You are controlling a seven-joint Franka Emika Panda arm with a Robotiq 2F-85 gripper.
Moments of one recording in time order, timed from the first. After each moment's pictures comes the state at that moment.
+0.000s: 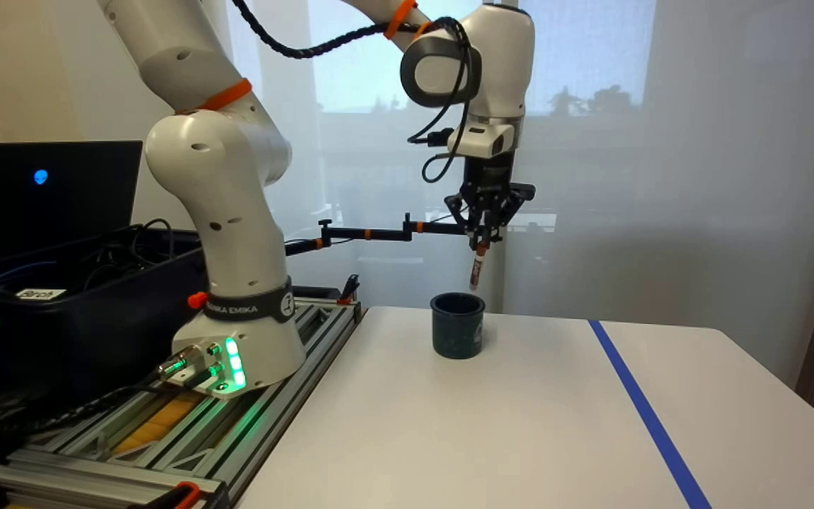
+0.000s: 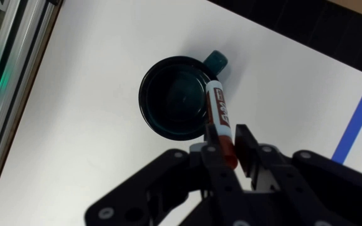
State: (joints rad) arm 0.15 -0.42 0.15 -2.74 0.39 2.31 1.19
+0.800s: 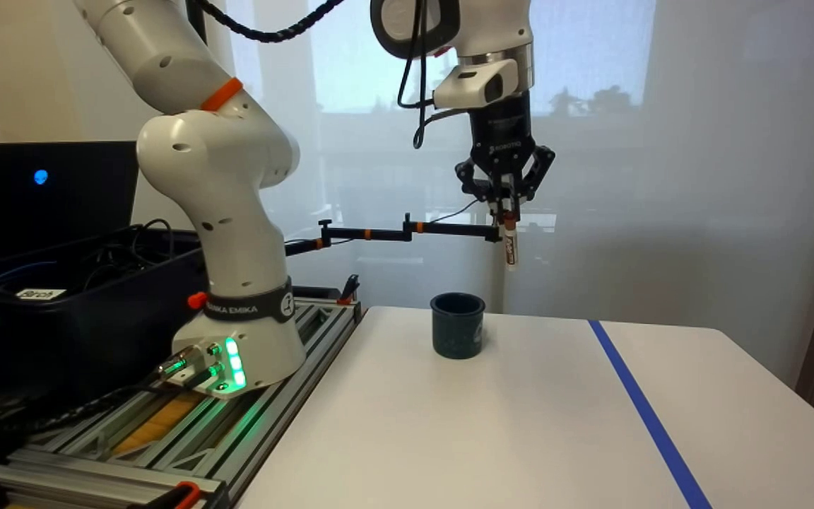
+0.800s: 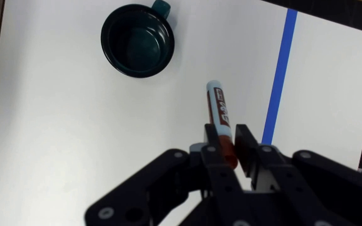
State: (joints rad) arm 0.00 -0.59 0.03 -2.75 0.39 2.28 1.14
